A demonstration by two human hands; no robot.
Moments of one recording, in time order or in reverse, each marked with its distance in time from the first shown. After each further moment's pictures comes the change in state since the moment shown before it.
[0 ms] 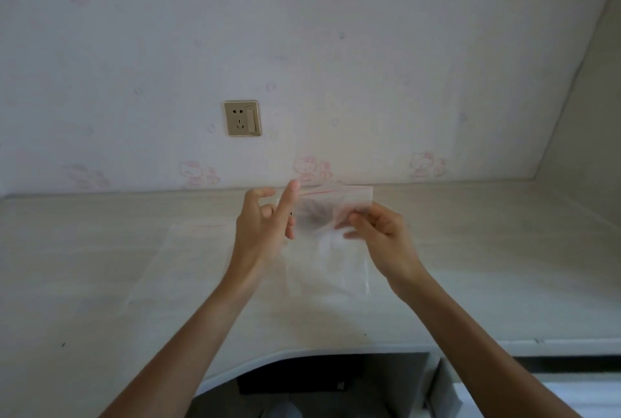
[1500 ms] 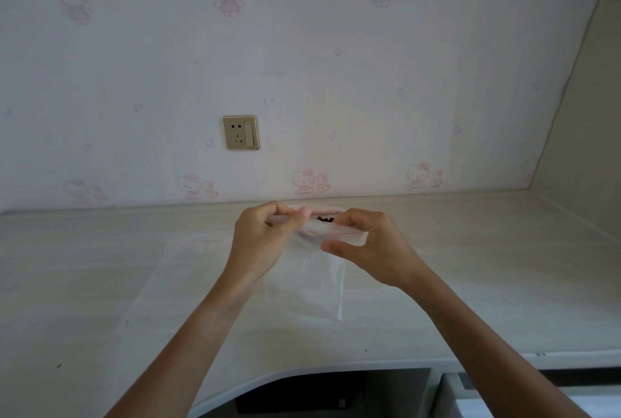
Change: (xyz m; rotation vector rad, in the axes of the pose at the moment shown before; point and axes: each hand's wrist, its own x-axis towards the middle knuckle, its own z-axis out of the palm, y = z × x) left_hand 0.013 0.005 -0.006 0.060 -0.124 0.117; right_hand 0.008 -0.037 -0.004 -0.525 -0.178 -0.058
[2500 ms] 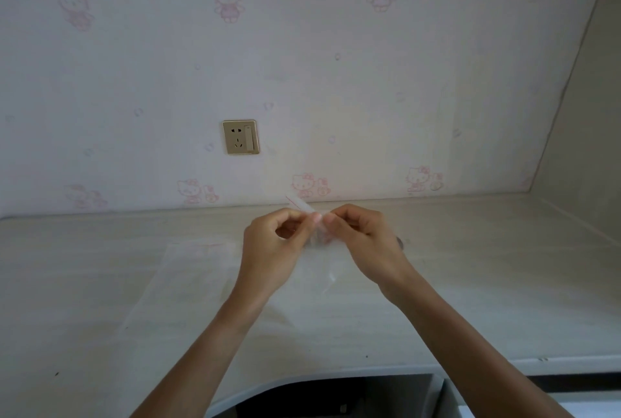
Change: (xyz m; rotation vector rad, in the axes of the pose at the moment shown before) left_hand -0.015 0.012 0.013 0.063 0.007 0.151; right_hand 0.005 -0.023 0.016 0.364 0.113 0.112
